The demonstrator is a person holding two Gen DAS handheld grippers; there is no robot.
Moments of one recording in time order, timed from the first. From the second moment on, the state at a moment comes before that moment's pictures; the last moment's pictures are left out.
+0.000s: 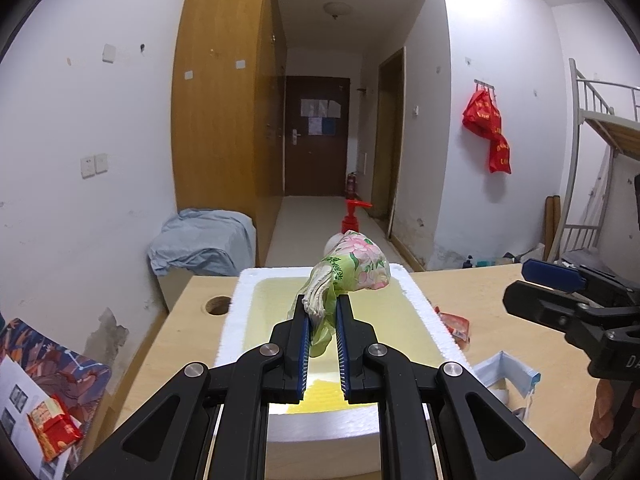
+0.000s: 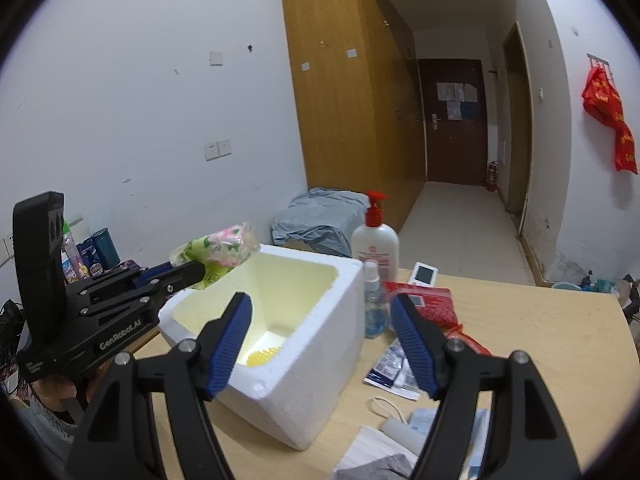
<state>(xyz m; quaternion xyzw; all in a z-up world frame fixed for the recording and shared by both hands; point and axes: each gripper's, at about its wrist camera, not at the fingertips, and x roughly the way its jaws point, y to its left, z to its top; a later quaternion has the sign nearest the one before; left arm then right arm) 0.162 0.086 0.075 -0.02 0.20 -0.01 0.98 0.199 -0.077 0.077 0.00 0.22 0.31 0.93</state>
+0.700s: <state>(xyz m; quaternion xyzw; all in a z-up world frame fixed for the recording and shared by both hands) 0.177 0.073 0.072 -0.01 0.21 0.00 0.98 0.199 -0.095 0.073 0.00 0.22 0.29 0.93</state>
